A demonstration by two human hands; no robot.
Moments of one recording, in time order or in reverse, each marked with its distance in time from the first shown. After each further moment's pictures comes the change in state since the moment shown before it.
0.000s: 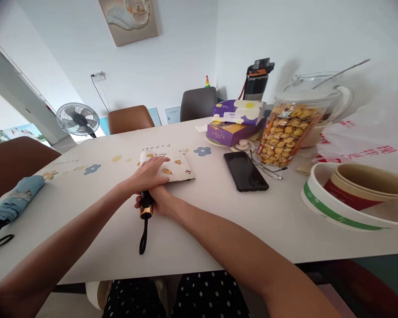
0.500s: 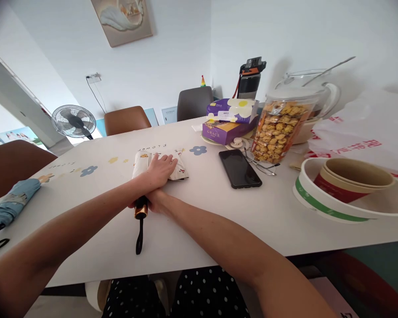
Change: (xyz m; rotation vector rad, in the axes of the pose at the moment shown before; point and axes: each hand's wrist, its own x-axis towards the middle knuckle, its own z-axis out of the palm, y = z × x) left_hand 0.042 0.026 0.033 0.753 -0.168 0.125; right_hand -0.007 0.000 0.005 -0.106 0.085 -0.053
